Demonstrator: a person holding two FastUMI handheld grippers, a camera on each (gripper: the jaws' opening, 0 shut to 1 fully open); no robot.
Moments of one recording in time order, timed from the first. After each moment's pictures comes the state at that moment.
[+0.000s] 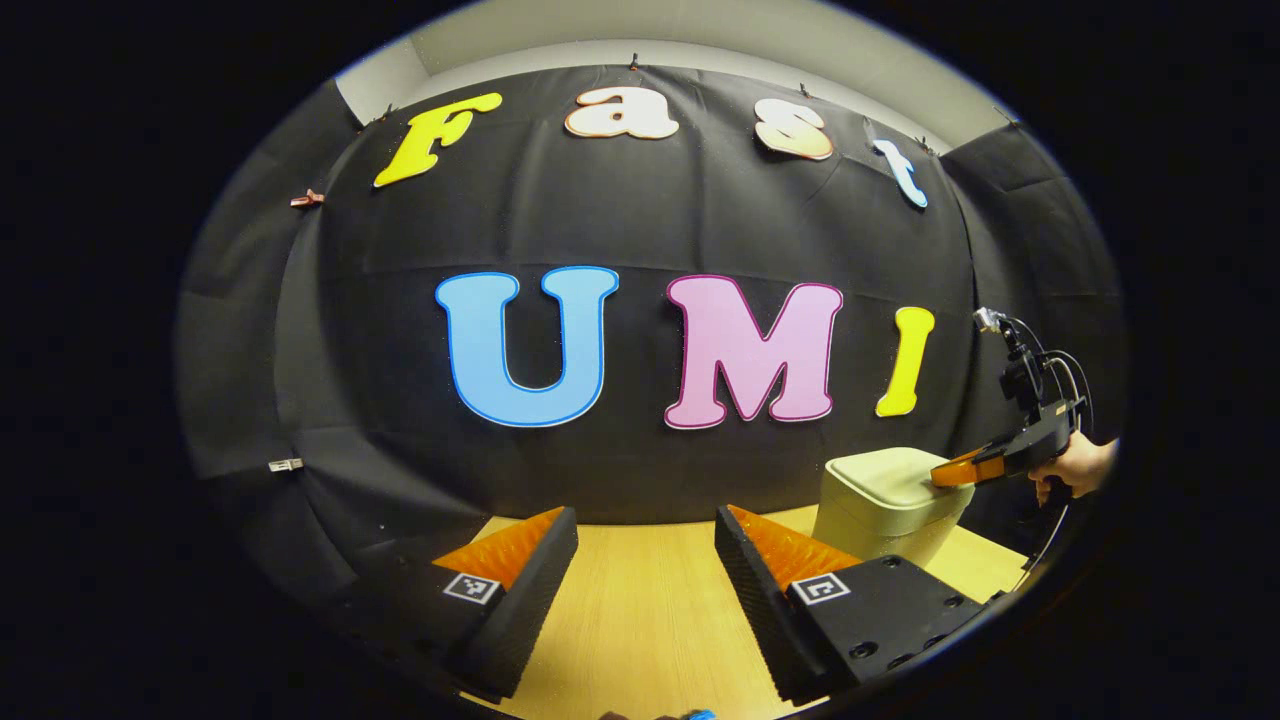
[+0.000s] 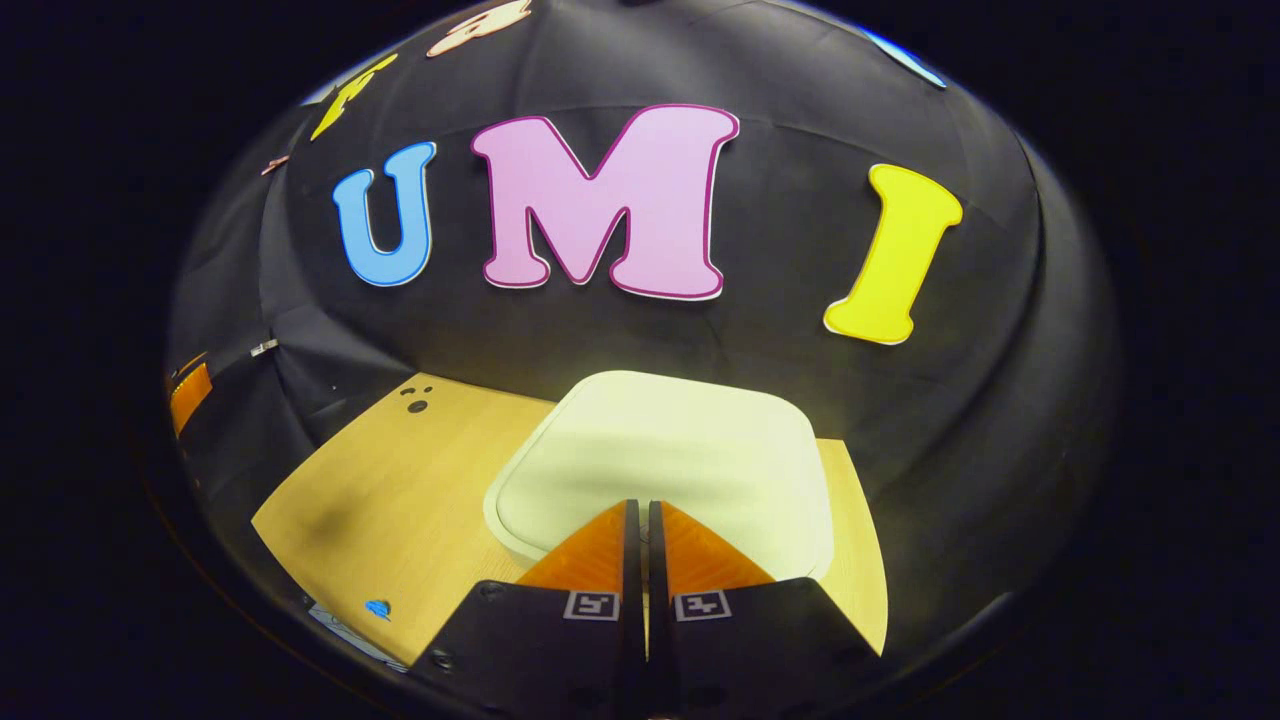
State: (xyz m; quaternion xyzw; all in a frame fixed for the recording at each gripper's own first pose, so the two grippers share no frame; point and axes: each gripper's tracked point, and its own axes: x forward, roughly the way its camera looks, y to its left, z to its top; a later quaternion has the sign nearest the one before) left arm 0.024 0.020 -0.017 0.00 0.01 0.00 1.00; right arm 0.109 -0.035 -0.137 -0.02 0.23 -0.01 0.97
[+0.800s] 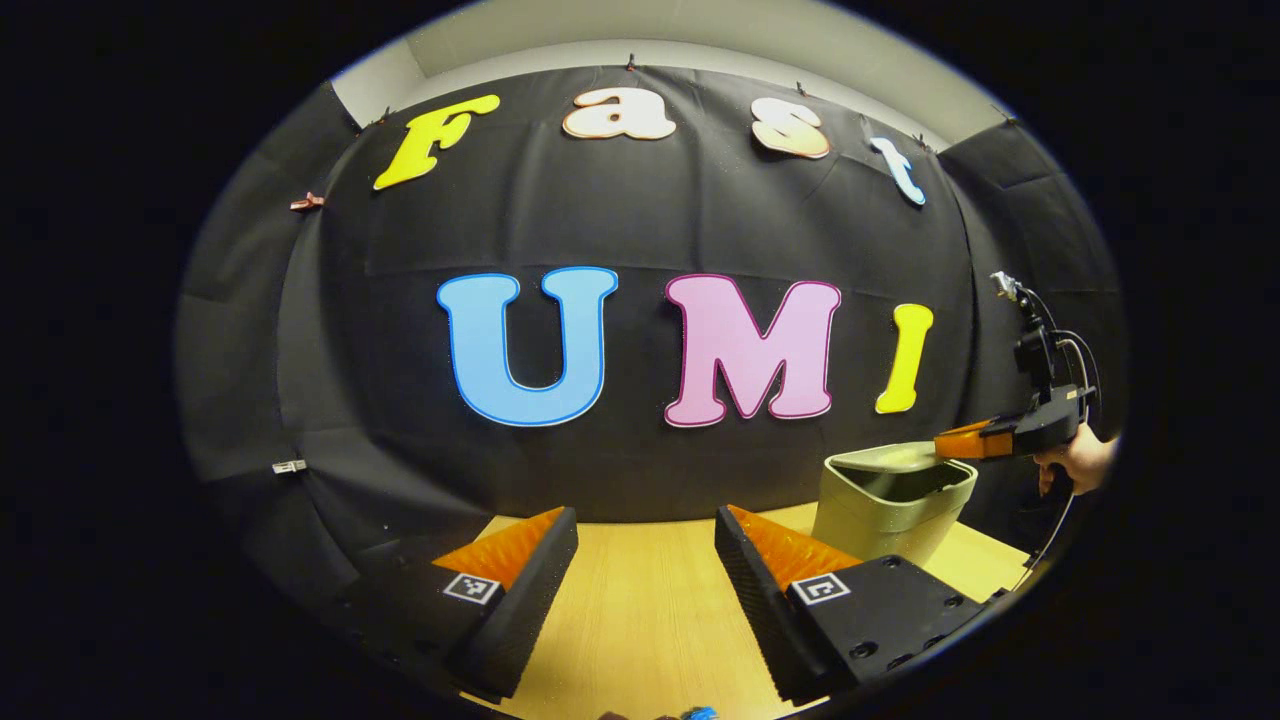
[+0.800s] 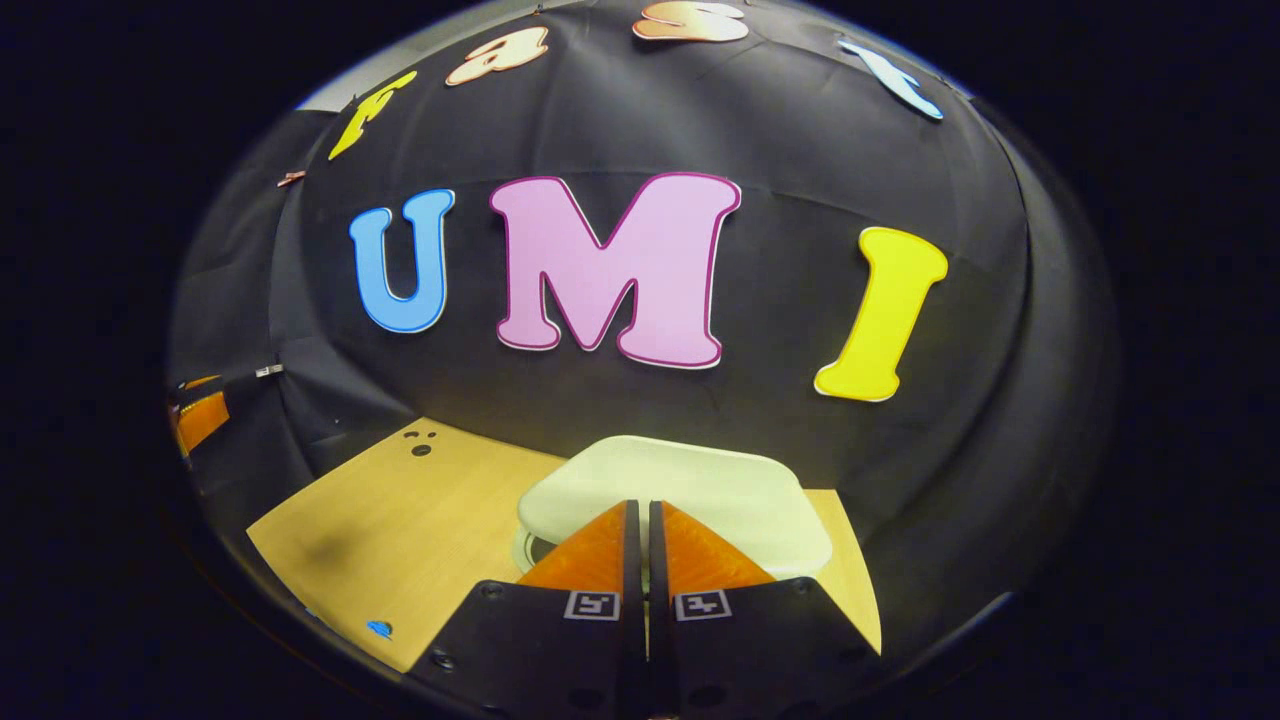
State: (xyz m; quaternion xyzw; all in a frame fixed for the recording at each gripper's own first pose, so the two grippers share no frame) left arm 0.016 0.018 -0.021 0.00 0.02 0.00 1.00; right arm 0.106 -0.026 -0.081 -0.04 0.13 -0.01 0.99
